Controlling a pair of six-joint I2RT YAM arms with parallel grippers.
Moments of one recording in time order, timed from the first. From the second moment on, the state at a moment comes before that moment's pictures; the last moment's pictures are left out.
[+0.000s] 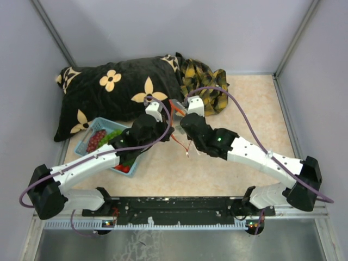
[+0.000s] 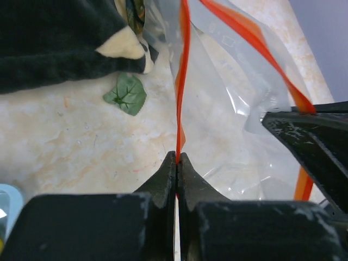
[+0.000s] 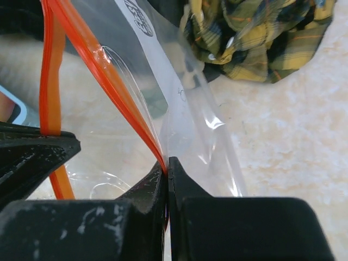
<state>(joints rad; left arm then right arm) -0.88 1.24 0.87 -0.03 -0.23 -0.55 1.00 1.29 1.10 -0.45 0.66 0.37</state>
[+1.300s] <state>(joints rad) -0.88 1.16 0.88 -0.18 -0.22 -0.49 0.87 1.22 1.09 -0.42 0.40 0.27</state>
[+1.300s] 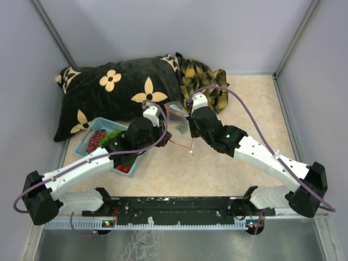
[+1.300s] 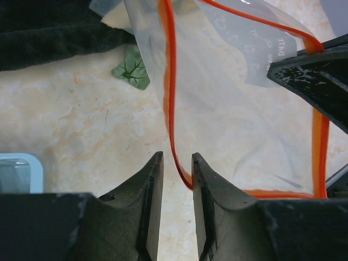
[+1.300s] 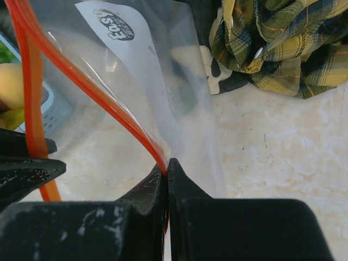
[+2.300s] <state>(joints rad) -0.76 1.24 0.86 -0.08 -0.16 -0.53 0.98 1.27 1.09 -0.47 0.65 0.25</state>
